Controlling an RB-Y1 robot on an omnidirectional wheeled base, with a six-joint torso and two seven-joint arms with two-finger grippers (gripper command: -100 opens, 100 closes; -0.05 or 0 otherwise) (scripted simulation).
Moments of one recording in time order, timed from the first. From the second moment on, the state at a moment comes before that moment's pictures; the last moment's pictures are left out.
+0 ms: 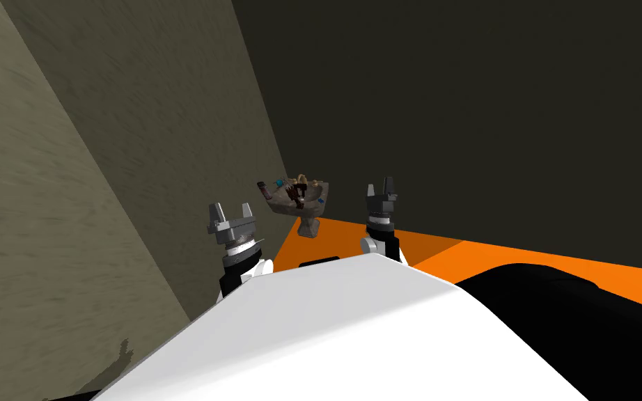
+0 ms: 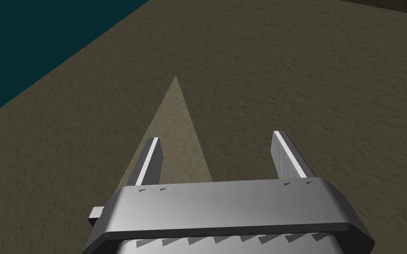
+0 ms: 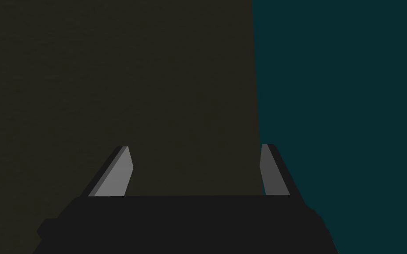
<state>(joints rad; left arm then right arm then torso) 0.54 -0.03 -0.02 -2.25 0.07 -0.65 0.15 0.48 0.01 0.00 -2.34 -0.04 -0.54 0.05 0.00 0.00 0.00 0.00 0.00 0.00</state>
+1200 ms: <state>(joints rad) 0.54 -0.03 -0.02 -2.25 0.07 -0.65 0.15 0.44 -0.13 0.11 -2.17 -0.25 -0.57 -0.23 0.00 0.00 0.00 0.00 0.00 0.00</state>
